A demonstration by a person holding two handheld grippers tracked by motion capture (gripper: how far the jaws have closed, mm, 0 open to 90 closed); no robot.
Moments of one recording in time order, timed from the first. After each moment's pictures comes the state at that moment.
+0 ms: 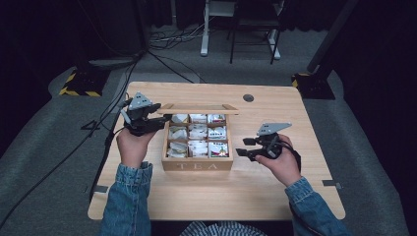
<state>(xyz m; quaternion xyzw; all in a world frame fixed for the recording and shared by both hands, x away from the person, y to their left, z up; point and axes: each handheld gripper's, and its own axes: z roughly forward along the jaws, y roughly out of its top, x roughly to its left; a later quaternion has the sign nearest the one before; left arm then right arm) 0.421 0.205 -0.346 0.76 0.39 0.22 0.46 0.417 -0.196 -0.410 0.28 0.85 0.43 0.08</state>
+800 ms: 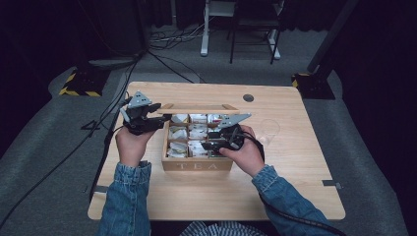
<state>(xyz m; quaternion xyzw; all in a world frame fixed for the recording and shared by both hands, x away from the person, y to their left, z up) 0.425 0.208 -0.345 0.77 0.38 0.21 0.46 0.436 -0.094 -0.404 0.22 0.86 0.45 0.06</state>
